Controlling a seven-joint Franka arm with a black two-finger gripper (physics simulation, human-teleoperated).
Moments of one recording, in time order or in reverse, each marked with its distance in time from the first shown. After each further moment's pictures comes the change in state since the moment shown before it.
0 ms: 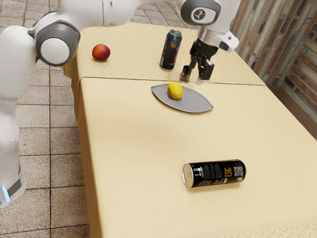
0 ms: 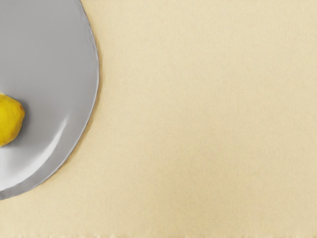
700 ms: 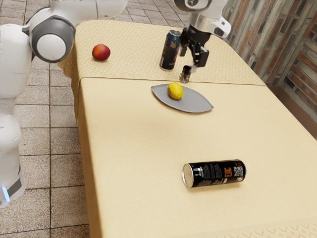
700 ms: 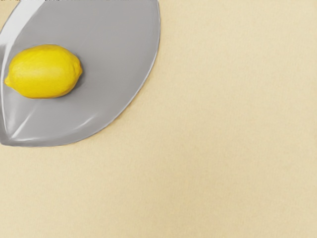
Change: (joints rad) arm 0.059 -0.052 0.002 0.009 -0.006 -0.062 -0.122
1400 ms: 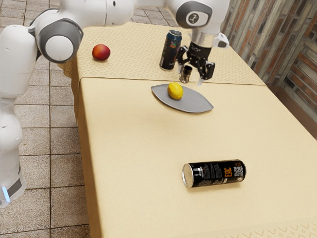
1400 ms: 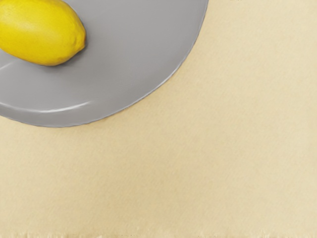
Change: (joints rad) arm 0.039 0.055 0.012 -0.097 -0.111 0.165 -0.439
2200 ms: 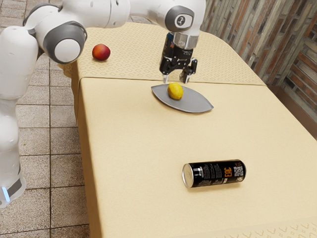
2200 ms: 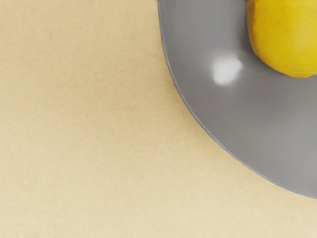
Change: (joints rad) arm -0.136 -0.013 0.407 -0.161 -0.285 0.080 -0.853
